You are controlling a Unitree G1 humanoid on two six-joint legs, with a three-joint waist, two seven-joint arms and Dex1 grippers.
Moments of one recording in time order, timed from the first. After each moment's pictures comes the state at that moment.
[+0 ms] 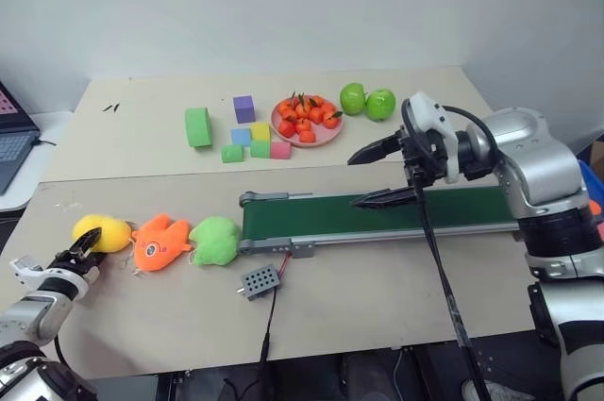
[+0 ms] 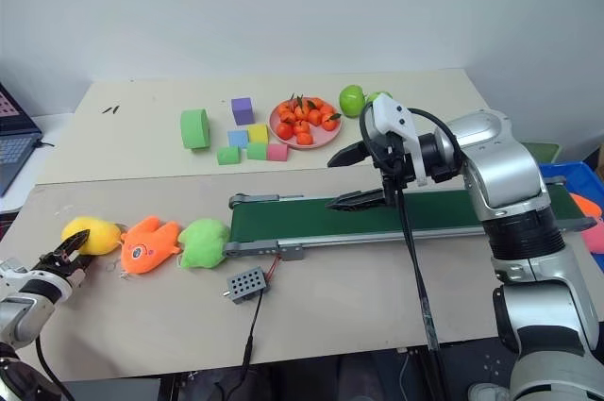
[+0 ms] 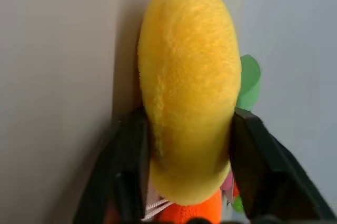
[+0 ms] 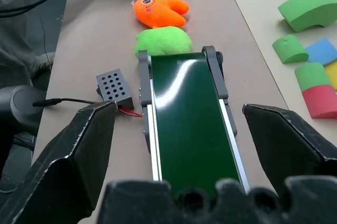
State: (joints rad) left arm -0.35 0.71 1.00 0.98 -1.08 0.89 -0.37; right arm -0.87 -0.74 0.18 0.06 0.37 0.53 1.43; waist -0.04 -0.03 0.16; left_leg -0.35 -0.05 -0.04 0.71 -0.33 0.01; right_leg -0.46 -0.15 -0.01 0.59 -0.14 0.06
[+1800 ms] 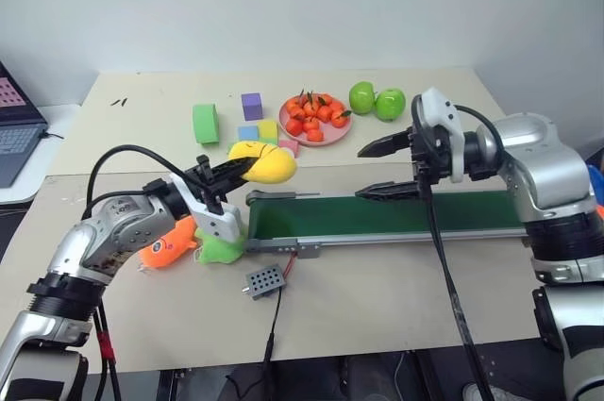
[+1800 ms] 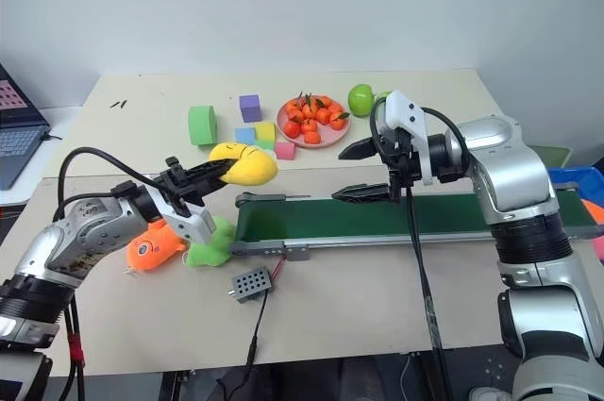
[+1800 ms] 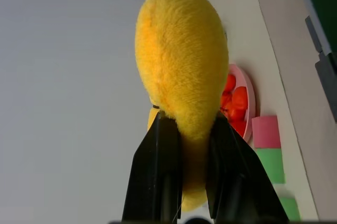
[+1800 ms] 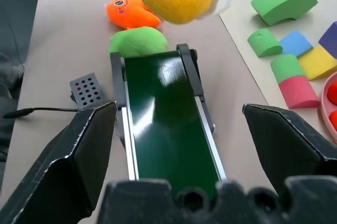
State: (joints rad) left arm -0.46 0.82 -0.15 0.14 0.54 -0.76 -0.25; right arm -0.83 -0.76 0.14 0.05 0.40 0.55 1.35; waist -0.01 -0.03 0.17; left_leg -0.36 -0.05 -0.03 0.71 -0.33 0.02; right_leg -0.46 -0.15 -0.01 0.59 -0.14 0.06
